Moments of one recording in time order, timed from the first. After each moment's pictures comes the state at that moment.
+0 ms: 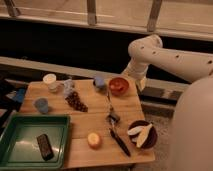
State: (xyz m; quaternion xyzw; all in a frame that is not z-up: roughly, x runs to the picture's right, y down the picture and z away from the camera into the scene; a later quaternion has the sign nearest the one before) arm 0.164 -0.041 0.770 -0.10 0.20 0.90 0.38
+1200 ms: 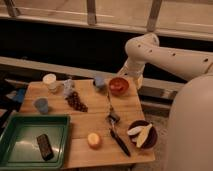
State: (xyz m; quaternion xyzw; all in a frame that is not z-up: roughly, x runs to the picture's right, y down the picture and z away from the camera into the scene) arm 0.136 -0.051 0.771 -0.12 0.19 0.89 0.41
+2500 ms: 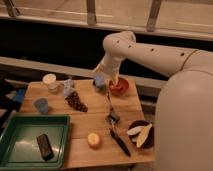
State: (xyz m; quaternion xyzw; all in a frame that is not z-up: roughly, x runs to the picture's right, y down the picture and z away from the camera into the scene) arm -0.004 -0.050 0.764 -0.24 0.13 0.82 0.51
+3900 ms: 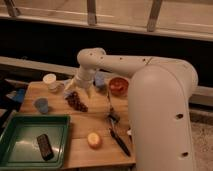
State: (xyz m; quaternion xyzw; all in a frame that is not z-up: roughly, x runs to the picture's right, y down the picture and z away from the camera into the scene) arm -0.140 0.018 0.799 -0.37 0.12 0.72 0.58
